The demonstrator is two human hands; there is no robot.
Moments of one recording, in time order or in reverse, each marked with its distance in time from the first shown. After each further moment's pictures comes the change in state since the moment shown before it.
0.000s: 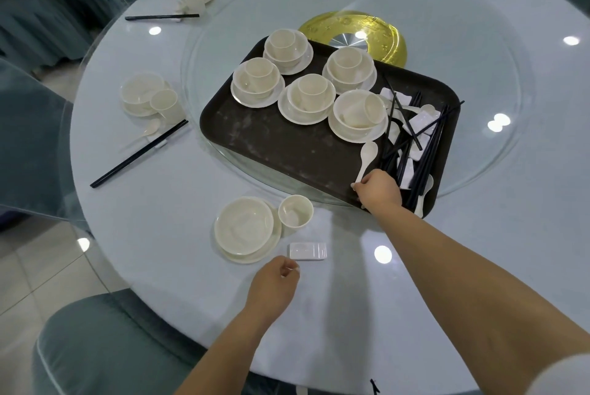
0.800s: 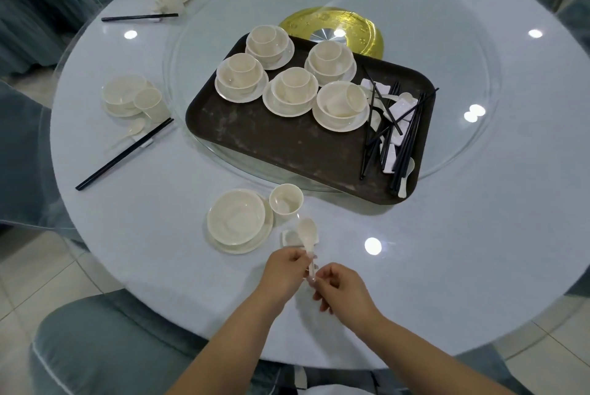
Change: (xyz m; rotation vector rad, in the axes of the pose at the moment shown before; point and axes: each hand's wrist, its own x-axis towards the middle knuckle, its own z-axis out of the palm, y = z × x) left_hand -0.019 0.025 0.014 -0.266 -0.150 -0.032; right_hand -0.194 0.066 0.064 0.485 -0.371 -0.046
